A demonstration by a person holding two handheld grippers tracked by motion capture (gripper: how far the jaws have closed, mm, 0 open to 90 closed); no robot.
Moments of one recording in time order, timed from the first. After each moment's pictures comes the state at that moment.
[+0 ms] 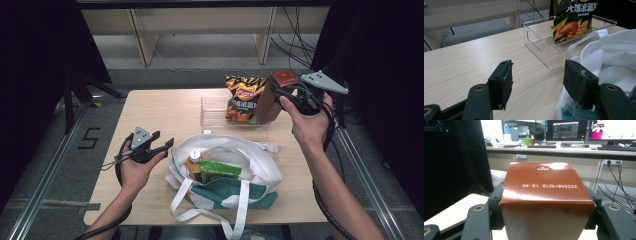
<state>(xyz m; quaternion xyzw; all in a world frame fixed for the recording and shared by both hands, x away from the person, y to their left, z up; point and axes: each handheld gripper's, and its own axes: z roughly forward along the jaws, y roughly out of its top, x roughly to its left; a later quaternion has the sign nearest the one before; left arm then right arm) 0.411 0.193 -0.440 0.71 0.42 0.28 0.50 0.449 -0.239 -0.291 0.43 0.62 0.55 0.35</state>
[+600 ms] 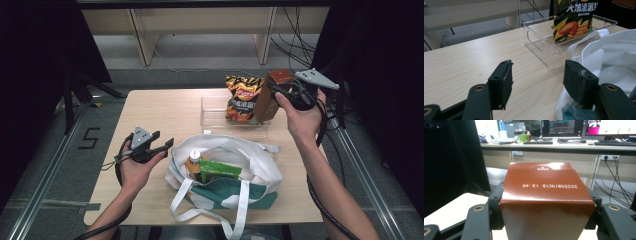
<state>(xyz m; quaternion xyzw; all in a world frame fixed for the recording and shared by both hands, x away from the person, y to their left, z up) 0.411 0.193 -0.440 0.71 0.42 0.28 0.49 0.471 -0.234 -0.300 0.45 0.62 0.54 0.35</state>
